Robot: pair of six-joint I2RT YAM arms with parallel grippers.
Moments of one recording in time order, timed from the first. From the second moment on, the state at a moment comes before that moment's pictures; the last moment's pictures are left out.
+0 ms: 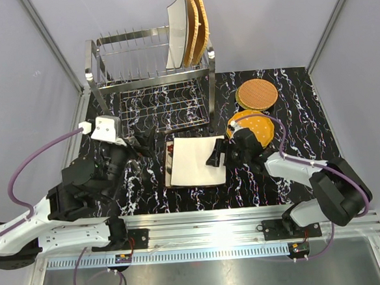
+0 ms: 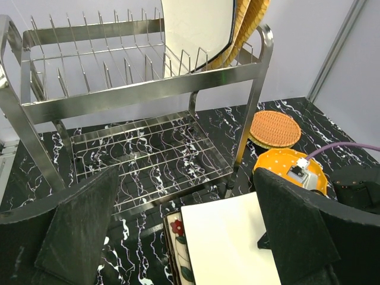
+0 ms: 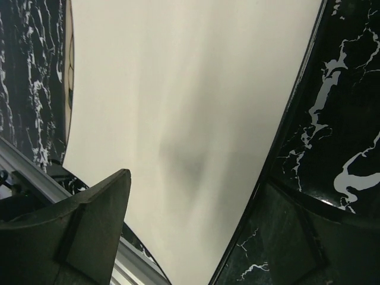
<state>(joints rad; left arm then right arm) -1.27 0.73 1.13 -0.25 -0.96 0.04 0.58 1.40 0.62 0.08 -0.23 0.70</state>
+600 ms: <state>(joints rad) -1.27 0.72 1.09 -0.25 -0.96 0.00 0.61 1.45 0.67 0.03 -0.22 0.47</state>
